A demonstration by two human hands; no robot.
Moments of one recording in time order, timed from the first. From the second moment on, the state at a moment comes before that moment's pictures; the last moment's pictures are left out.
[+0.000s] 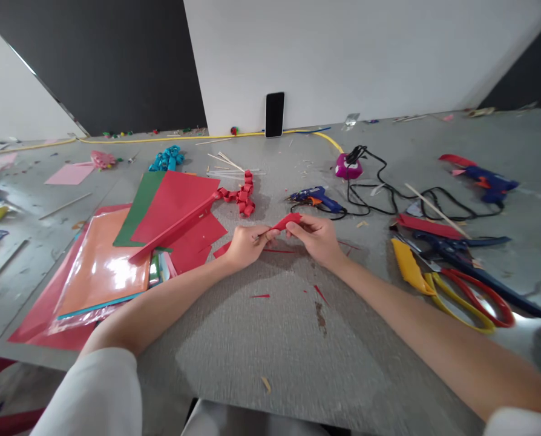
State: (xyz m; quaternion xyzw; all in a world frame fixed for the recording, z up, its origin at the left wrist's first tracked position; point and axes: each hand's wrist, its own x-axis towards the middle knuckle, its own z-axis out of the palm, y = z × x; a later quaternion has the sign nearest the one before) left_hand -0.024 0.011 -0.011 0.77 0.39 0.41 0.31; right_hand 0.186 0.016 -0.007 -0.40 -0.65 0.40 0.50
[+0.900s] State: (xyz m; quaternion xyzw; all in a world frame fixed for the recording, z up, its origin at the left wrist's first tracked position) left_hand 0.026 0.045 -0.001 0.76 0.43 0.42 0.24; right_hand 0.178 0.040 -0.020 -0.38 -0.55 0.41 0.62
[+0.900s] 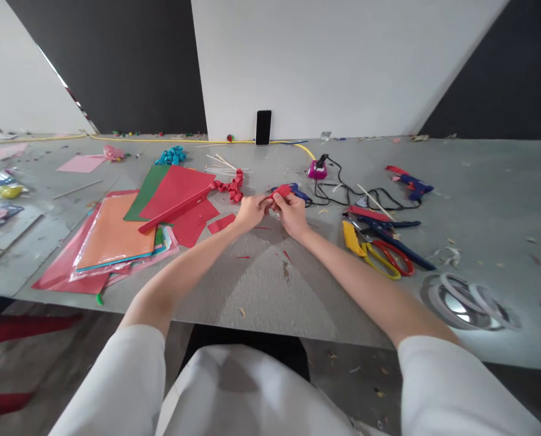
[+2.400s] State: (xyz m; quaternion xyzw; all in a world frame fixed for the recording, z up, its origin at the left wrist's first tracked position) left_hand -0.077 -0.005 0.001 0.70 0.61 0.32 0.16; right_hand 0.182 -0.031 -0.008 -0.46 -0.81 0.21 0.30
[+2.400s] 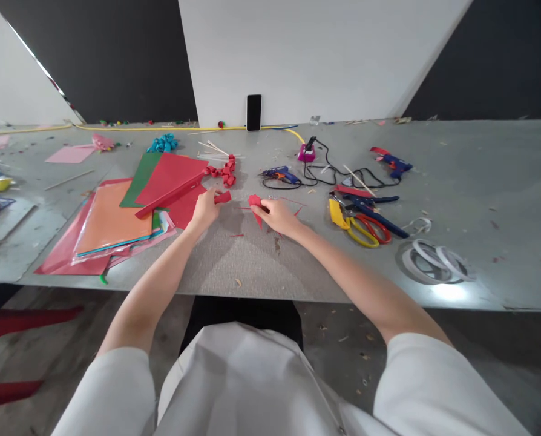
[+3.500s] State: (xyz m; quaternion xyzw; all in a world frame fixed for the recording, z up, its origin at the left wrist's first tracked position) left_hand -0.039 -0.015 -0.005 0.62 0.48 0.48 0.39; right_hand 0.208 -0.015 -0.003 -0.55 -0.79 0.12 0.24
